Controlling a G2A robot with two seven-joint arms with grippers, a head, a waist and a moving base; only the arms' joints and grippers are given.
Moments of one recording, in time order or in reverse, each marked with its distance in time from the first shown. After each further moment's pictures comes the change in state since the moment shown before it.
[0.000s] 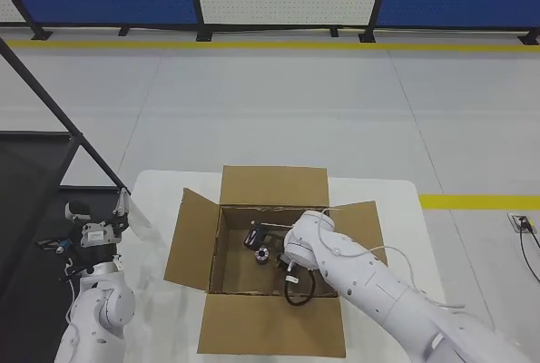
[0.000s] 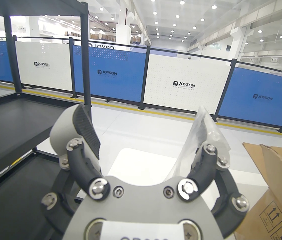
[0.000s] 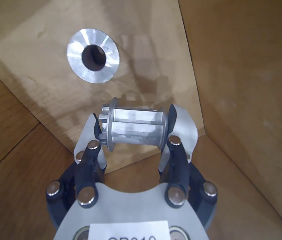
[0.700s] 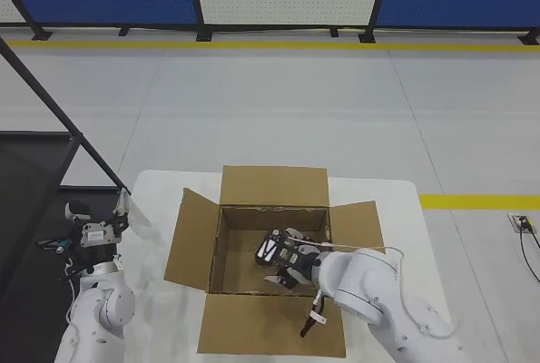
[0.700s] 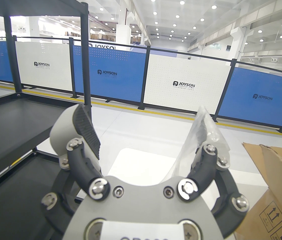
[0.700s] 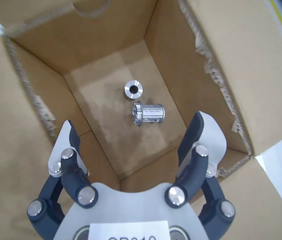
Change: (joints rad) left arm 0.000 0.000 0.000 0.000 0.000 0.000 0.000; right arm -0.563 0.286 0.550 -0.927 -0.184 -0.044 -0.114
